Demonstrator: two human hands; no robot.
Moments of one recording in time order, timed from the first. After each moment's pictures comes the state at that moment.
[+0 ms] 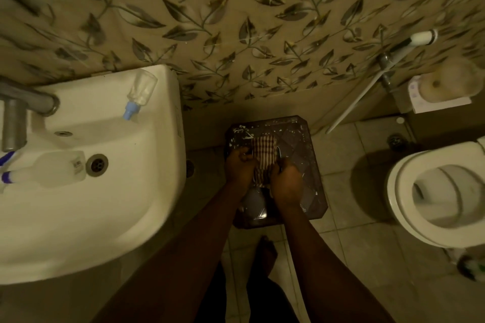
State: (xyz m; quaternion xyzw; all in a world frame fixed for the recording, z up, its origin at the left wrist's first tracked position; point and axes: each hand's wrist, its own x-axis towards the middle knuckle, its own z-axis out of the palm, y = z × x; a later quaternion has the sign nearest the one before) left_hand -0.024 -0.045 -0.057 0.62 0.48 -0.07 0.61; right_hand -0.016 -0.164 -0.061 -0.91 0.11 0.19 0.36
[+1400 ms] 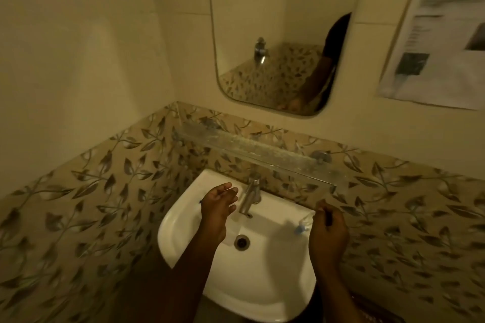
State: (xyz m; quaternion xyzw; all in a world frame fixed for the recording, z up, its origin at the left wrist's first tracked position) left_hand -0.243 0.249 0.290 0.40 0.44 0.39 0.71; right_hand -0.089 0.077 0.268 -0.75 -0.11 0.00 0.65
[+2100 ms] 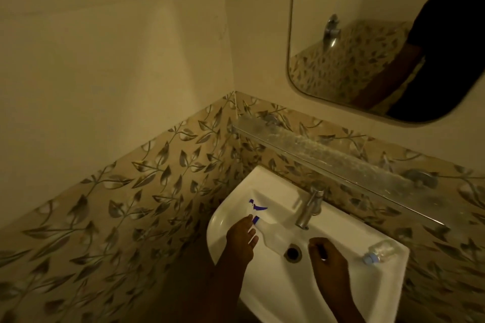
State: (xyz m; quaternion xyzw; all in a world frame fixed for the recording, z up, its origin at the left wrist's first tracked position) left_hand -0.288 0.324 0.174 0.14 0.57 0.35 0.73; right_hand -0.139 0.168 0.172 -0.79 -0.29 0.25 0.48
